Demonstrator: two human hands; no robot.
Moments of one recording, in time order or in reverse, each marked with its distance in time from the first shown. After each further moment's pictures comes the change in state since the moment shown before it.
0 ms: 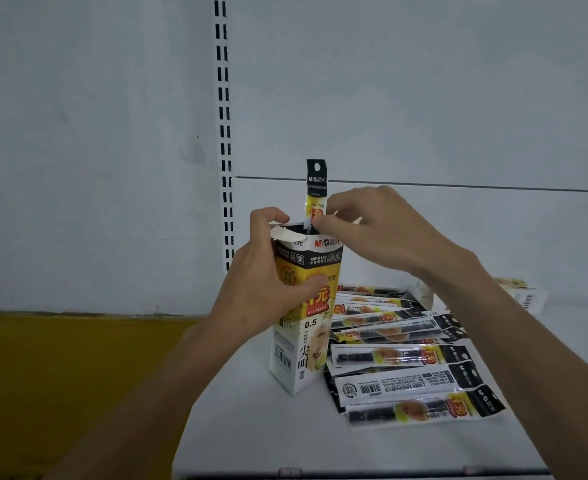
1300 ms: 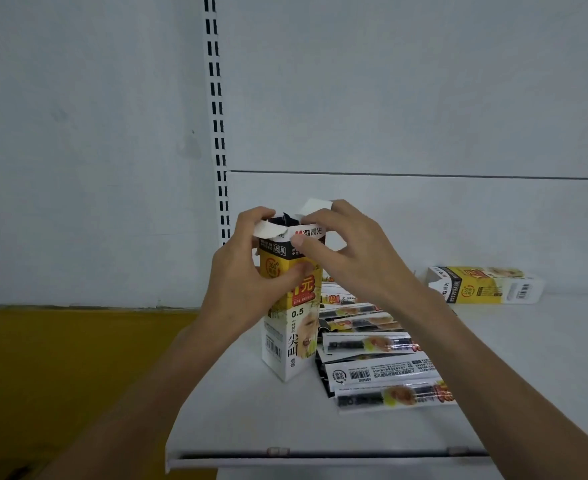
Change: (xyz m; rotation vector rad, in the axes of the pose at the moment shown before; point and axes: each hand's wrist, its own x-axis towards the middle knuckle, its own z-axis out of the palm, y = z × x) left_hand -0.009 -0.003 0.005 0.017 0.171 0.039; right_hand -0.023 0.014 0.043 0.319 0.176 -0.028
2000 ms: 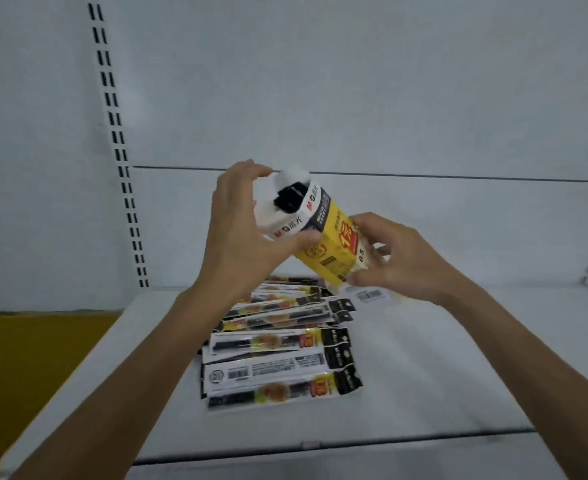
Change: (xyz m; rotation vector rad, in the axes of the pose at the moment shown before) left_hand 0.032 0.071 0.105 0.068 0.041 0.100; right_hand -0.054 0.097 -0.144 -0.049 -0.194 0.218
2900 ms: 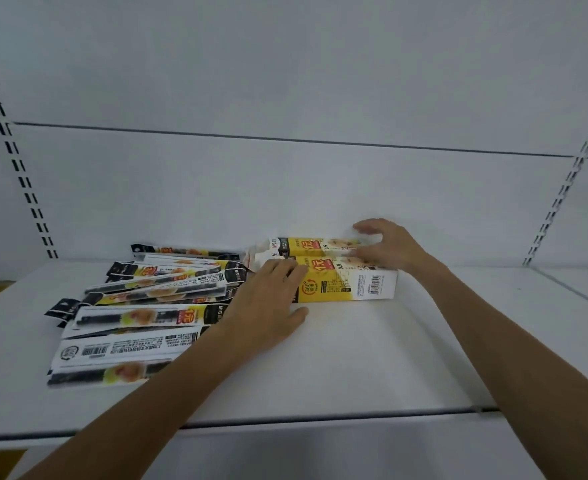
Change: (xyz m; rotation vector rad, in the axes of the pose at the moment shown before) left_hand -0.065 0.014 0.177 0.600 -0.636 0.142; right_hand 0.006 0.204 -0.067 -0.015 0.026 0.332
